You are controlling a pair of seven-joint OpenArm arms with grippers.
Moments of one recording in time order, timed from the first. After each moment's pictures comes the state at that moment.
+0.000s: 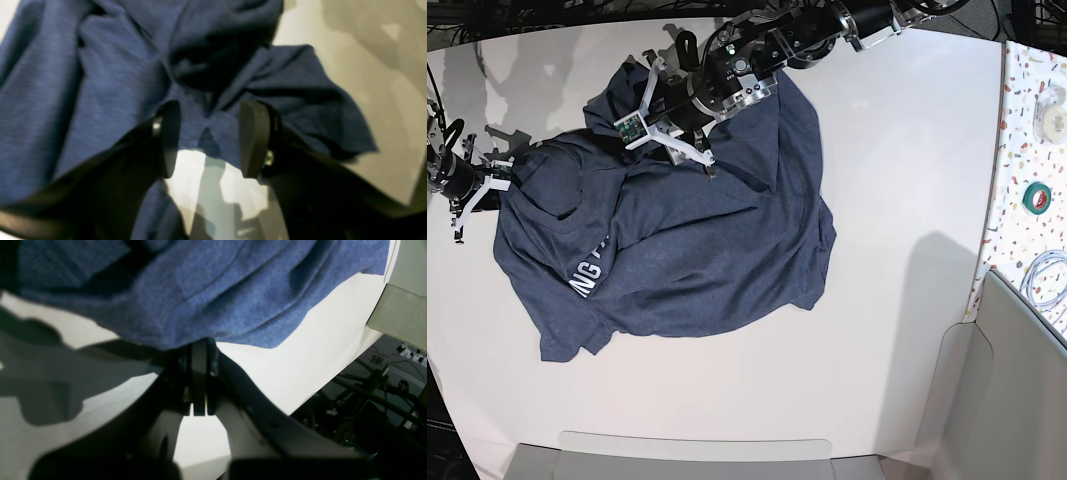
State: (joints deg) left arm -5.7 -5.3 58.5 101.3 1.5 -2.6 48.5; right arm 9.8 59.8 -39.0 65.1 -30.1 19.5 11.5
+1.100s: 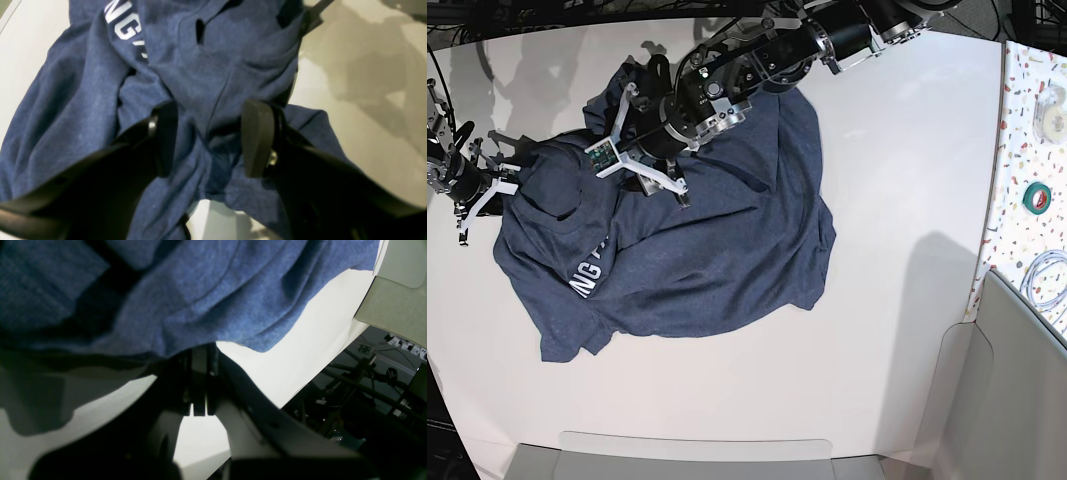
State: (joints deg) left arm -11.2 0.1 58.4 97.4 1.2 -2.3 47.4; right arm 9.3 57.8 -38.6 66.0 -30.8 17.8 7.4
